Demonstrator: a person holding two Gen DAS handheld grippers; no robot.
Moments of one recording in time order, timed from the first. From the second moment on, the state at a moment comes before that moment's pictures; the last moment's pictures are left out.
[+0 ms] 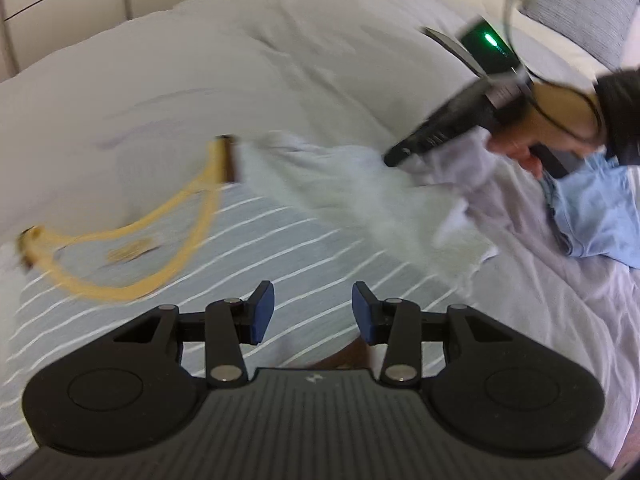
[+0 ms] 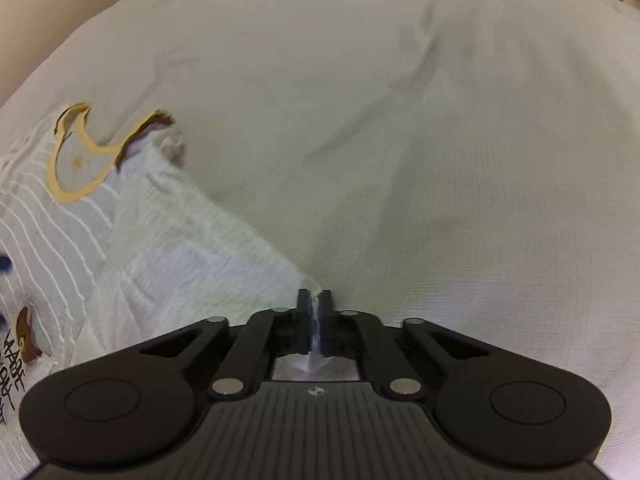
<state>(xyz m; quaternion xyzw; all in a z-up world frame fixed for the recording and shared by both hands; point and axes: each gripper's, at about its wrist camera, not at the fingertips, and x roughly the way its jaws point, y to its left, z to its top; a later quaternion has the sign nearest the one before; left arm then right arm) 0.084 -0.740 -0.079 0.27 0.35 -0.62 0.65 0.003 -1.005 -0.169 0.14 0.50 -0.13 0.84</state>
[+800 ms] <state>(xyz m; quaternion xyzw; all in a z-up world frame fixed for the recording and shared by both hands) -0.094 -0.800 -0.134 0.52 0.06 -0.72 0.45 -0.116 -0.995 -0.158 0.39 0.37 -0.17 0.83</state>
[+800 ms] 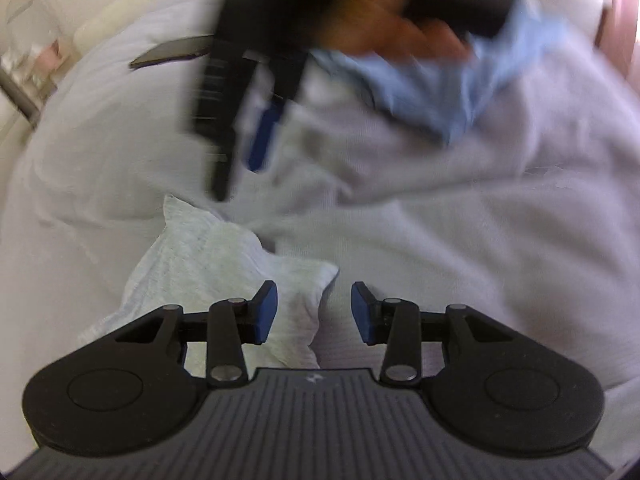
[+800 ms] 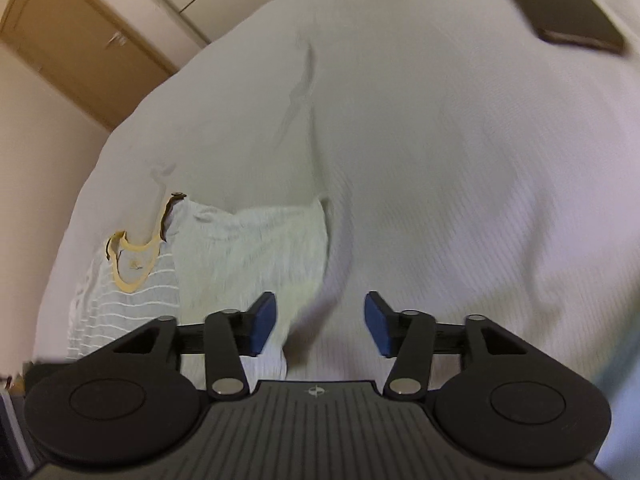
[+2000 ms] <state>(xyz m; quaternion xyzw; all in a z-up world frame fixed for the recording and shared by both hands) 0.114 -0.621 -0.056 0.39 0.27 -0.54 0.70 -0.008 -0.836 -0.086 0.29 0.39 -0.12 0.87</state>
